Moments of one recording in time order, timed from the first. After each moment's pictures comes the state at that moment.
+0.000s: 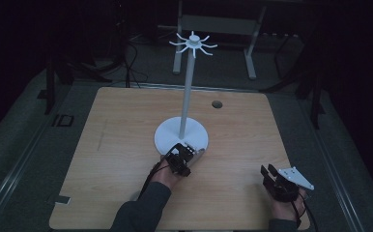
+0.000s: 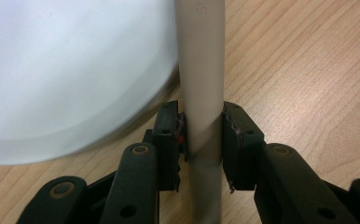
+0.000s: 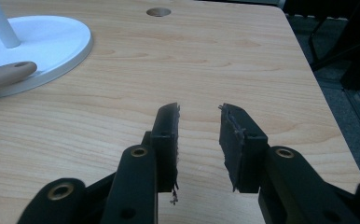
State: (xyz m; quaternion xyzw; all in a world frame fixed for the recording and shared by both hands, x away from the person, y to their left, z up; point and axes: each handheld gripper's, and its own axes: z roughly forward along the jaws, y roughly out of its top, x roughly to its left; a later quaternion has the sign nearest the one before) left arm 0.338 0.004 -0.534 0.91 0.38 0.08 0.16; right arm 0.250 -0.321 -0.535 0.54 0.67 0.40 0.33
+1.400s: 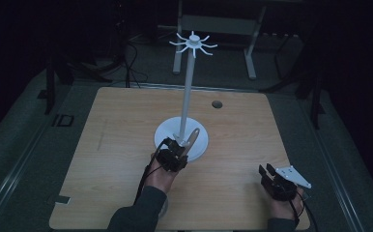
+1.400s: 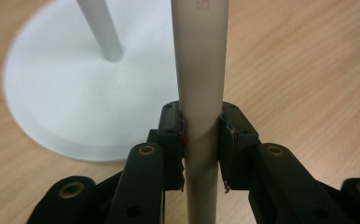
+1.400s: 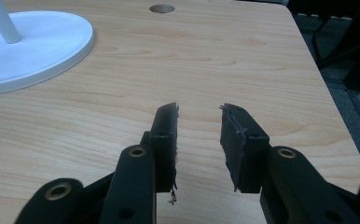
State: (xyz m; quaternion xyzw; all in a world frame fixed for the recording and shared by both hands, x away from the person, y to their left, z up) left arm 0.312 0.030 -0.484 0.83 0.44 0.17 0.30; right arm 0.254 -0.317 -0.537 0.53 0.67 0.40 0.32
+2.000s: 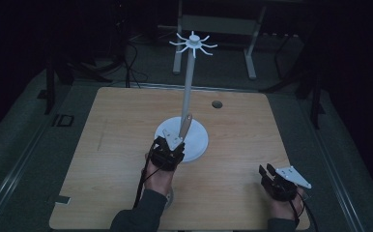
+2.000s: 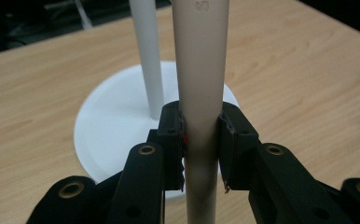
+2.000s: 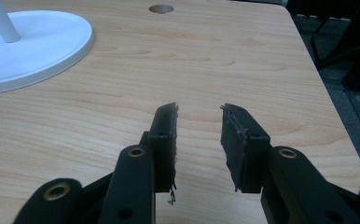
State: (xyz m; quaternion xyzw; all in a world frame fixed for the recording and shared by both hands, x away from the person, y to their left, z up) left arm 0.293 0.039 -0.462 0.75 0.47 0.27 0.39; right arm 0.254 -0.318 -0.538 0.53 0.67 0.40 0.33
